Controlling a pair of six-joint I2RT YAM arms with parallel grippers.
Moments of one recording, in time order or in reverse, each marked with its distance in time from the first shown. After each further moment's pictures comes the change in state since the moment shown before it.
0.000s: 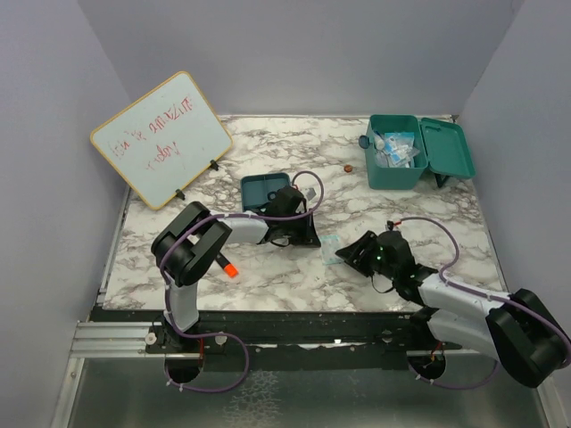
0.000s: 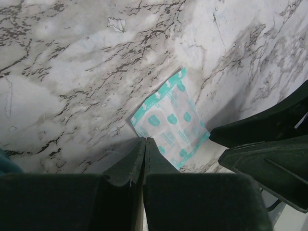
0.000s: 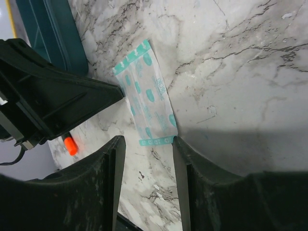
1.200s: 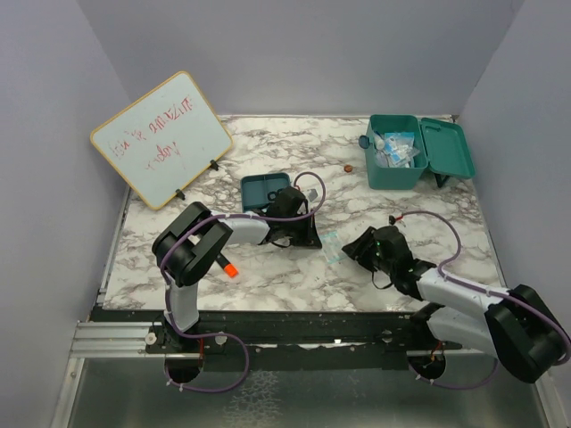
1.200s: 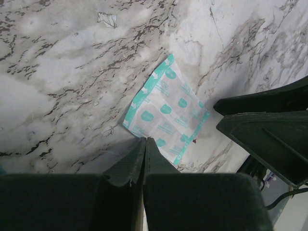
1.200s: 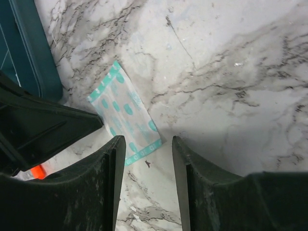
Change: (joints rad) left arm -0.014 0.004 0.005 -0.004 0.000 0.007; right arm 0.000 -0.012 0.034 -0.072 0.153 -0.113
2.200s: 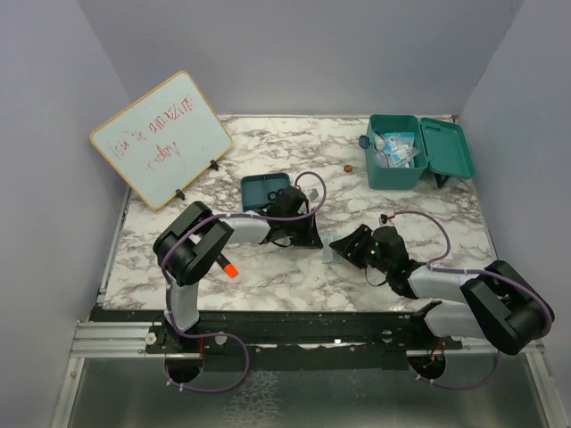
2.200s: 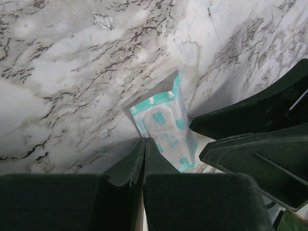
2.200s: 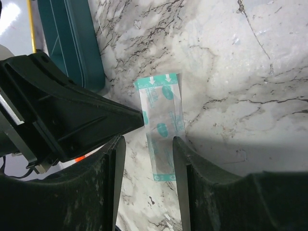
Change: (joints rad) left arm 0.000 0.010 0.012 -0.006 0.001 0.001; right arm -0.002 0.206 -0.054 0.407 -0.166 0.092
